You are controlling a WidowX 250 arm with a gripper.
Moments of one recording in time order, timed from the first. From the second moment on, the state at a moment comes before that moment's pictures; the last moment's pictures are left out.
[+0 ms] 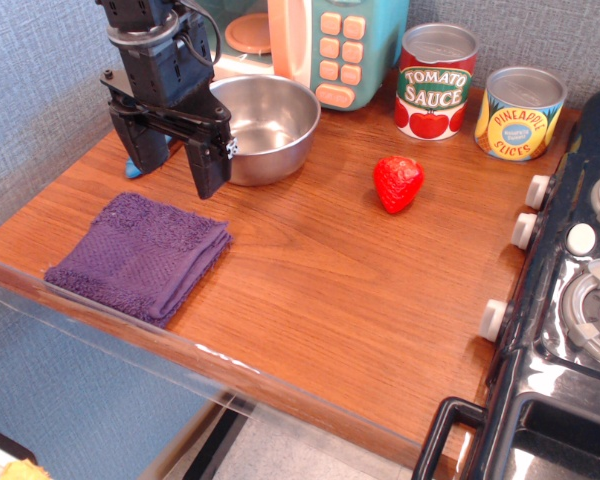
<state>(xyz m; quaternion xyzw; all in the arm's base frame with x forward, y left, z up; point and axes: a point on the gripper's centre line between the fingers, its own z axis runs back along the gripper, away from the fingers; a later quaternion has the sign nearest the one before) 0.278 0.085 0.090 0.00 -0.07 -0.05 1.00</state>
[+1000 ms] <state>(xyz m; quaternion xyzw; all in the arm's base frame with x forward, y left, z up) 0.332 0.026 0.044 -0.01 -0.03 -0.04 1.00</state>
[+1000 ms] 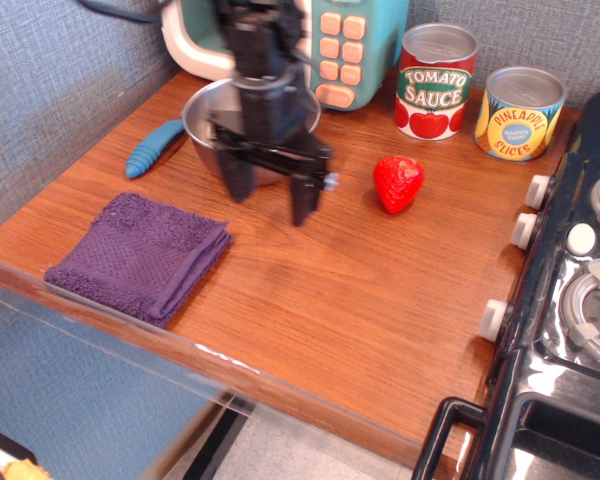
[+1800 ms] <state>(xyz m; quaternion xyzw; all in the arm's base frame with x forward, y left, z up) 0.396 -0.025 0.076 -0.04 -0.11 -0.04 0.99</state>
